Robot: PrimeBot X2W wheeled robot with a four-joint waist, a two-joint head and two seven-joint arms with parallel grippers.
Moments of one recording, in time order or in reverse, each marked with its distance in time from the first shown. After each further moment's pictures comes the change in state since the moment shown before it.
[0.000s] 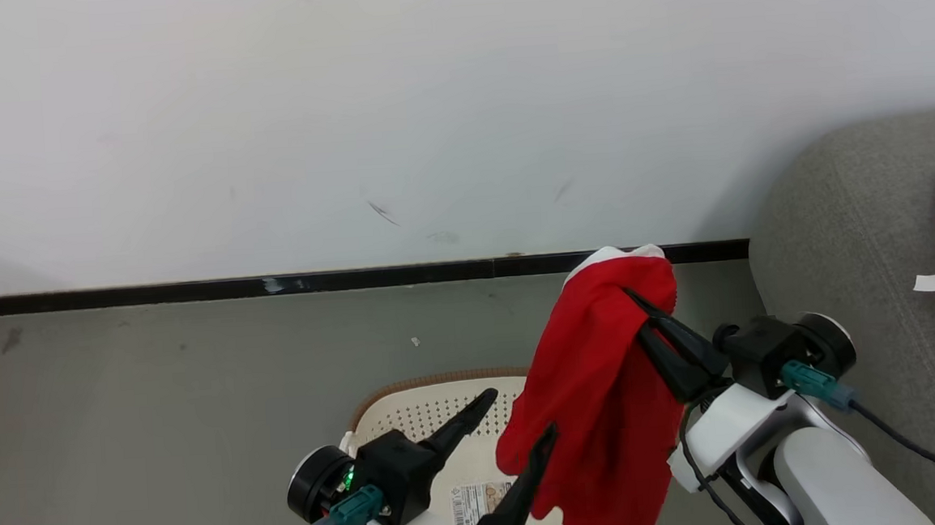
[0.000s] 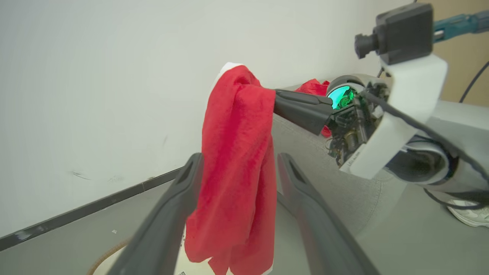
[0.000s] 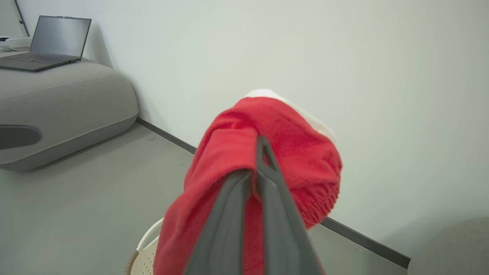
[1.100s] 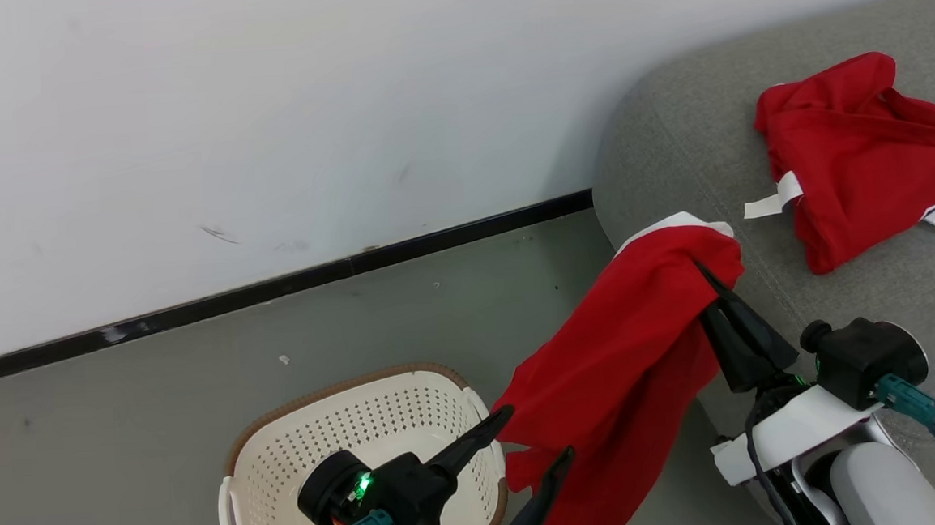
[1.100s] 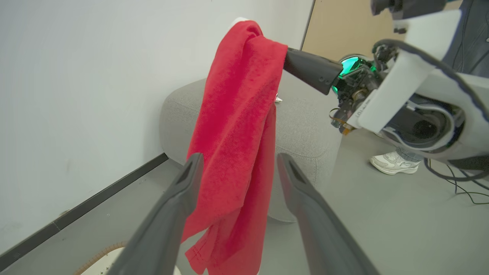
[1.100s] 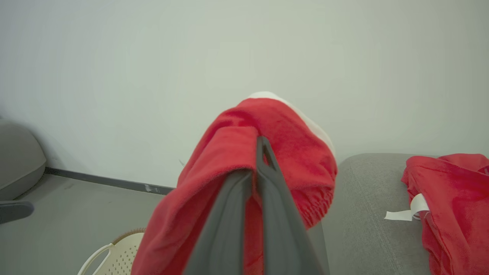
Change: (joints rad) left arm -0.002 0.025 -0.048 0.018 0.026 -0.059 -0.063; right arm 0.139 0.031 -0.197 -0.208 -0.006 0.000 0.000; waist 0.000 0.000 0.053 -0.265
